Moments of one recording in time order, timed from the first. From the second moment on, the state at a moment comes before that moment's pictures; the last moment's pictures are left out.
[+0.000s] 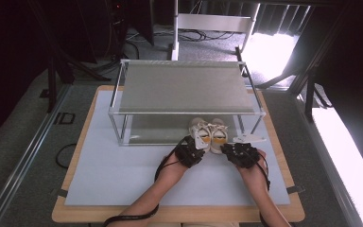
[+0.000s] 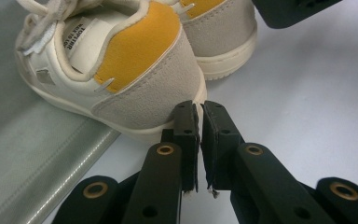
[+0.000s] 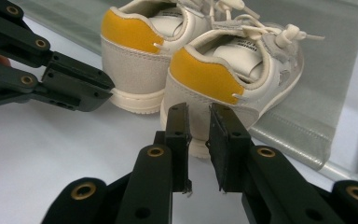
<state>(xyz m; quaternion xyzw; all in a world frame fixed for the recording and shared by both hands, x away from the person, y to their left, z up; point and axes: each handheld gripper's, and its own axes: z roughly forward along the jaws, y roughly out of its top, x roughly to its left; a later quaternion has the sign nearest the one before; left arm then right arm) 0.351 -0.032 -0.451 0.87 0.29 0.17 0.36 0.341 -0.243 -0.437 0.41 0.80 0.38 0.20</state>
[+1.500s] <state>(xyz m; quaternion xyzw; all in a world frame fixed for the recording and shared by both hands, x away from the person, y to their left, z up) 0.370 -0.022 -0.458 0.87 0.30 0.14 0.37 0.362 -0.233 -0.443 0.42 0.77 0.42 0.22</state>
